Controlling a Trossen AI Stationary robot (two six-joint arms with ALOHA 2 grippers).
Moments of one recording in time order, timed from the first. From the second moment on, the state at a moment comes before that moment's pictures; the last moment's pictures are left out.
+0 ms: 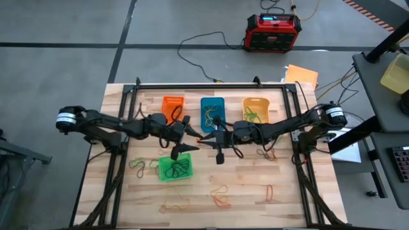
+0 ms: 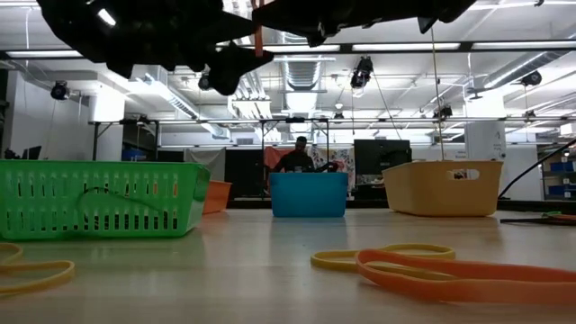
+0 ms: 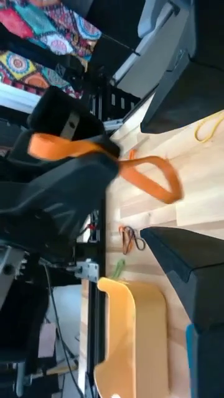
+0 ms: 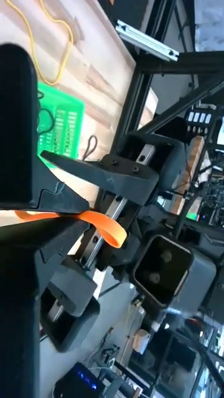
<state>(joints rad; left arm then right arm) 0.05 1.34 0.56 0.67 0.31 -0.09 0.10 1.62 0.99 0.51 0.04 -0.30</state>
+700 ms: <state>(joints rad) 0.05 1.38 0.61 0.62 0.36 -0.09 0.10 1.62 0.99 0.49 0.05 -0.25</state>
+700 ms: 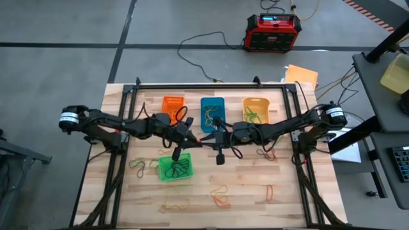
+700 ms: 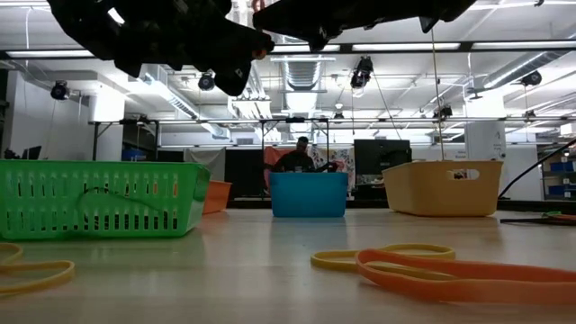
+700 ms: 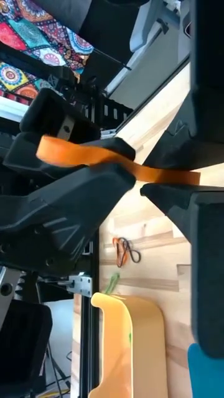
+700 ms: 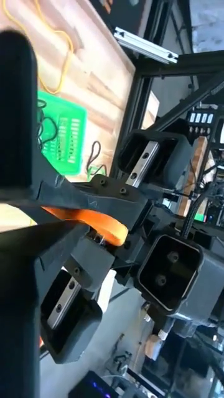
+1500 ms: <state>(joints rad) 0.27 1.22 0.86 -0.59 -0.36 -0.07 0.10 1.48 0.99 0.13 0.22 -0.03</state>
